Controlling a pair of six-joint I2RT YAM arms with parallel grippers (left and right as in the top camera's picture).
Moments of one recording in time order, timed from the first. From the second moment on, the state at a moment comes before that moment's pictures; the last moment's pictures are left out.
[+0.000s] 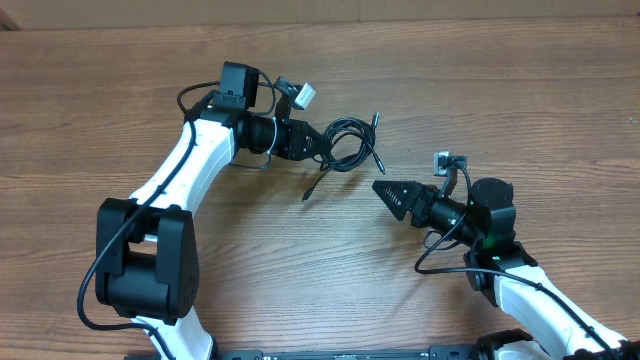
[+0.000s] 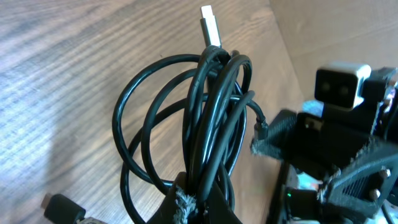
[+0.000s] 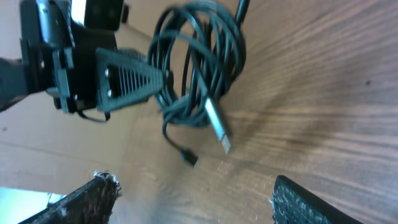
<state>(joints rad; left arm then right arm) -0.21 1.89 1.36 -0.62 1.00 0.03 0.20 1.24 0.35 0.52 -0.69 0.78</state>
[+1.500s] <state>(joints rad) -0.31 1.89 1.37 -0.75 0.98 -0.16 0.34 1.24 0.35 0.57 -0.41 0.59</state>
